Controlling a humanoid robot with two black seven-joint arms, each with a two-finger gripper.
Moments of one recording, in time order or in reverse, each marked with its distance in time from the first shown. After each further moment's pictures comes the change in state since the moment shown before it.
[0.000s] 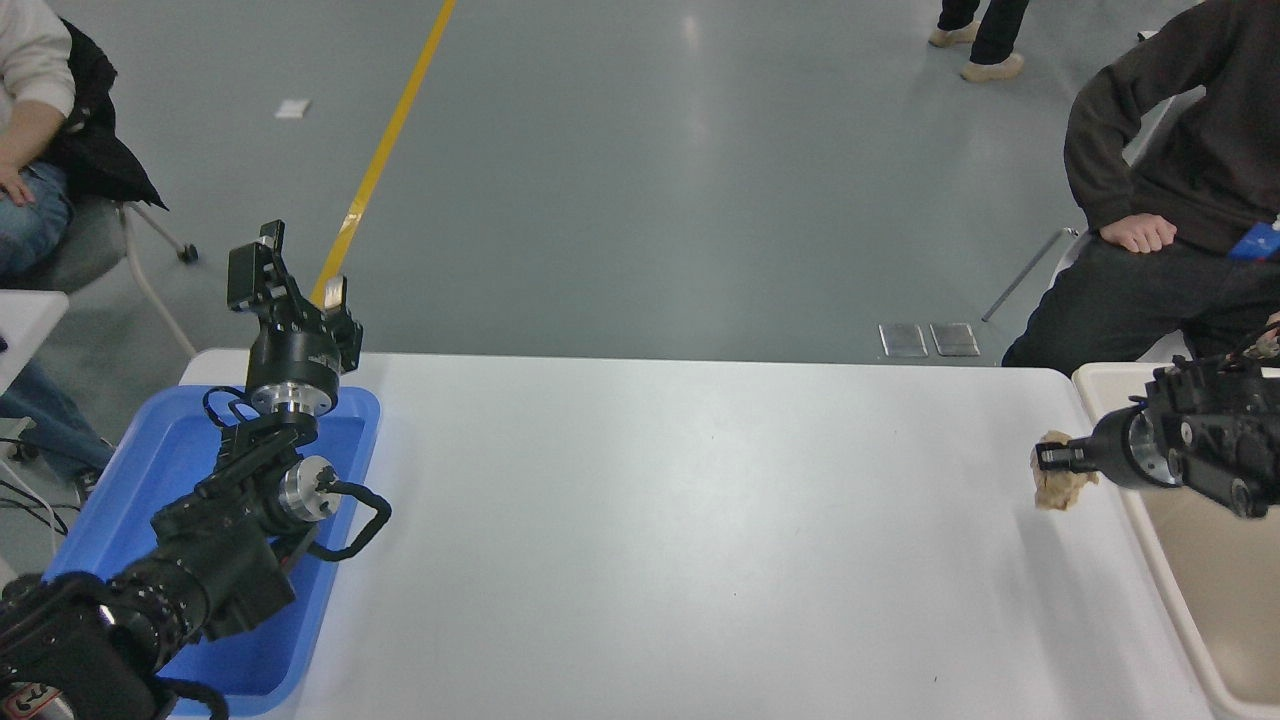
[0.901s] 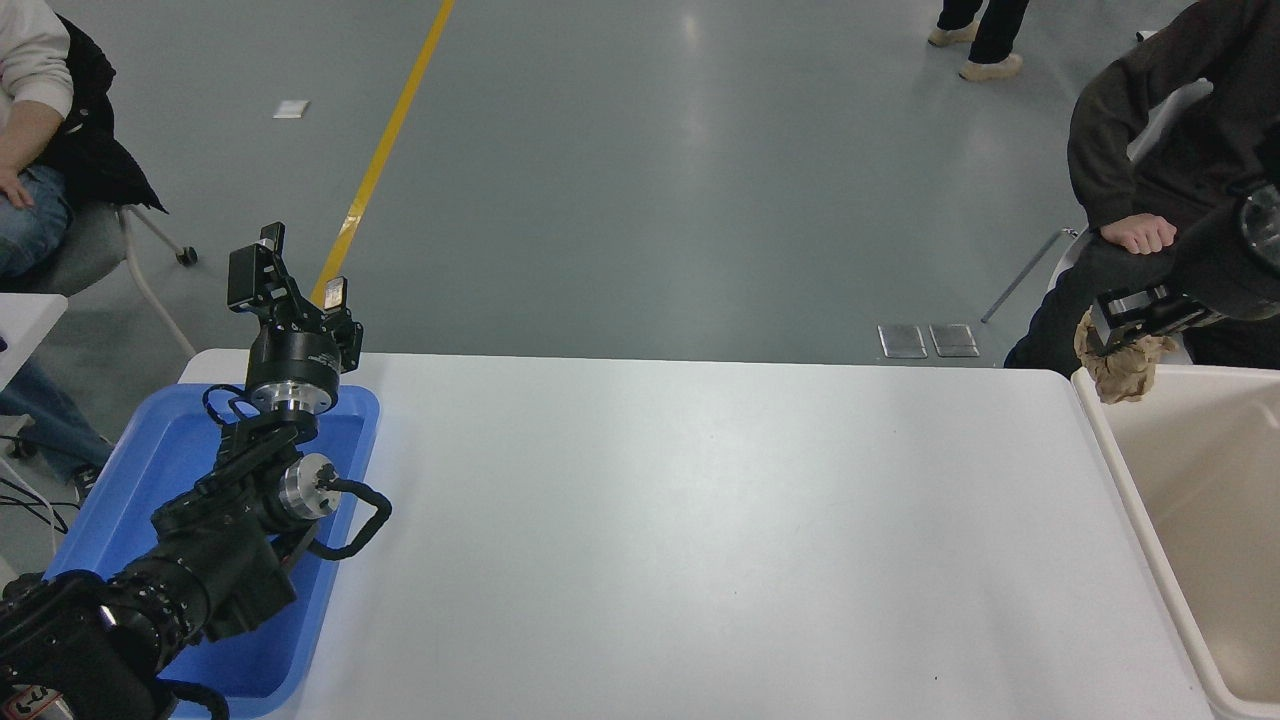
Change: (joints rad) left arm 0.000 0.000 0.000 0.000 0.000 0.000 0.000; right arm 0.805 -0.031 -0.307 0.476 -0.006 0.373 0.015
